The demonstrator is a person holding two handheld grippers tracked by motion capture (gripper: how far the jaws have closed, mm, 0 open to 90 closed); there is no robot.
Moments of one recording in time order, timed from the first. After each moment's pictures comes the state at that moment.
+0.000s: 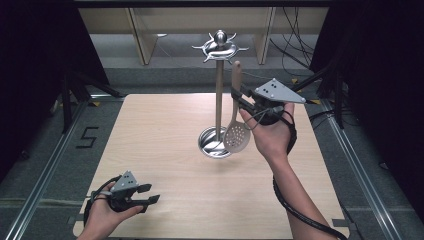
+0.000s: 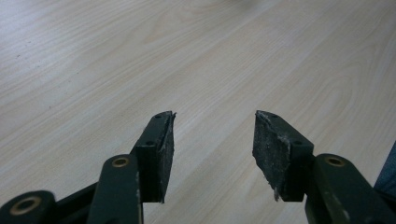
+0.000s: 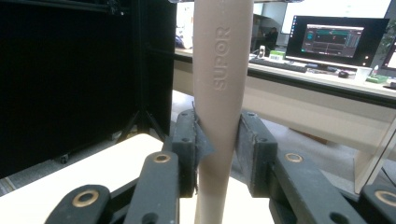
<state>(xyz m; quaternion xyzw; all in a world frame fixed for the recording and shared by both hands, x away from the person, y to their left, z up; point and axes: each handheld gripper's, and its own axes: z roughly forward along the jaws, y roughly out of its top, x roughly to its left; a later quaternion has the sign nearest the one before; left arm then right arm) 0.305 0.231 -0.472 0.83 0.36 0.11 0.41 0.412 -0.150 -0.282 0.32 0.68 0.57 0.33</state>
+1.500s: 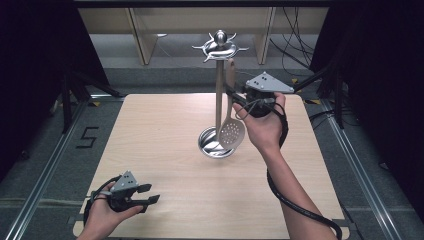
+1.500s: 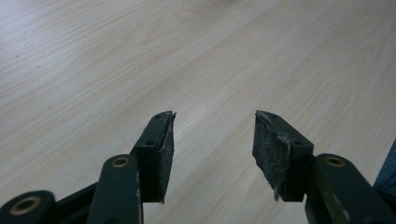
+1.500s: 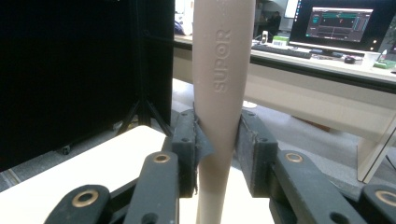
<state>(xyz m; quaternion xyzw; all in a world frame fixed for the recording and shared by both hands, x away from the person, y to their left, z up) 0.305 0.232 -0.471 0.83 0.36 0.11 0.41 0.434 -0.137 -0.282 0.34 0.69 0.56 0.32</state>
